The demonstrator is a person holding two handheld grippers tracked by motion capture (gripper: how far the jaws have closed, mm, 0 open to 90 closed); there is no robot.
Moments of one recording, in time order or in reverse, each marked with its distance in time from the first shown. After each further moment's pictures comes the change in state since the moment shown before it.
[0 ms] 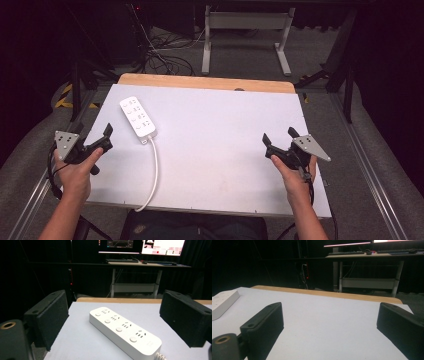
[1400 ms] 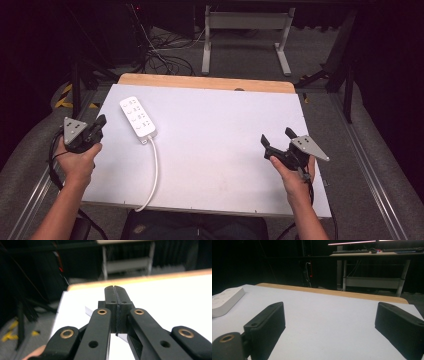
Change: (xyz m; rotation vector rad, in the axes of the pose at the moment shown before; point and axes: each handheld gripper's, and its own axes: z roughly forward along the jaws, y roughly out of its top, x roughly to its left) left arm 0.003 0.017 0.023 0.172 -0.084 0.106; right arm 0.003 -0.001 0.000 0.013 0.030 -0.007
